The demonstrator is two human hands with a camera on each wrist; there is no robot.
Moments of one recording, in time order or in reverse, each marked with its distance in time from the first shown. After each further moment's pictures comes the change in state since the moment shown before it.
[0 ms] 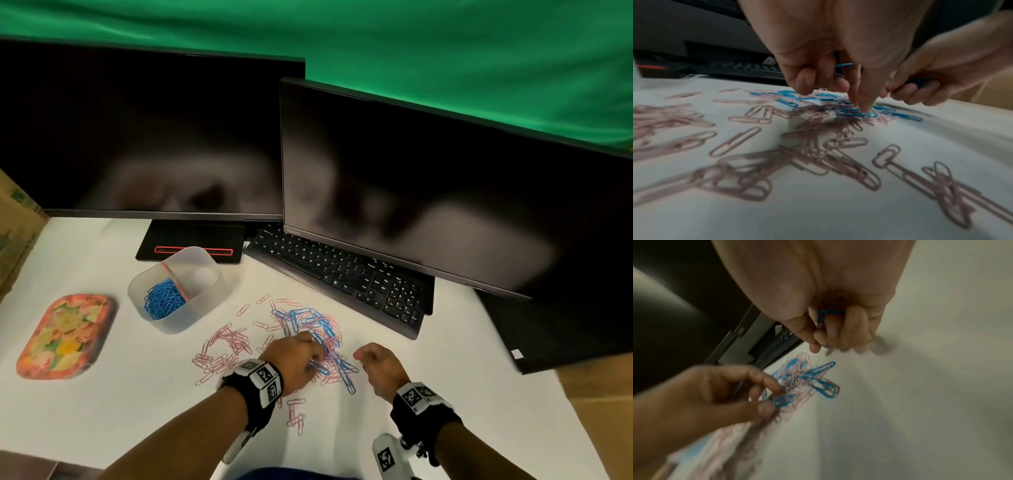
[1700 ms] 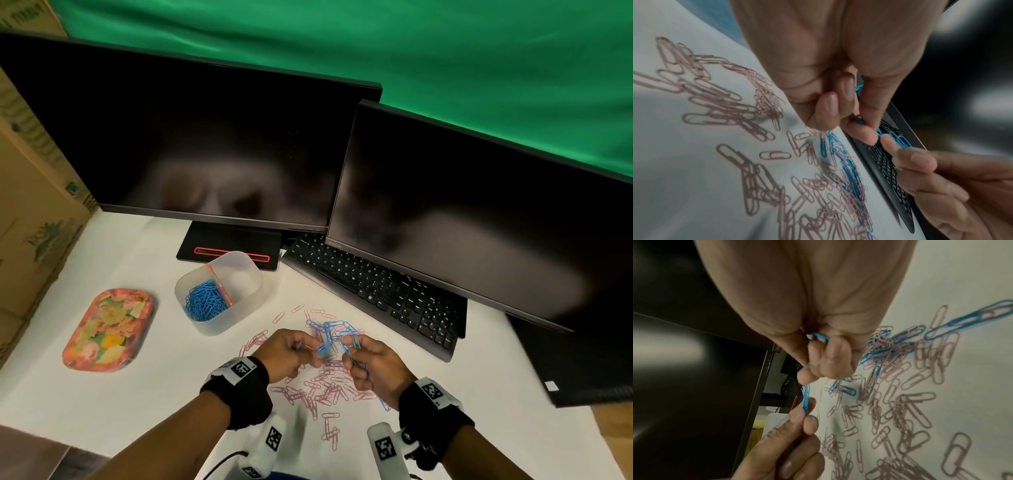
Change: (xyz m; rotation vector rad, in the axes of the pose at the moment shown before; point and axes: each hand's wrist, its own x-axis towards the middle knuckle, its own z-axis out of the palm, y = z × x) left_hand -0.039 -0.056 -0.040 -1.138 0.037 -0.375; right_hand -0.019 -0.086 0.048 0.602 -0.360 0.019
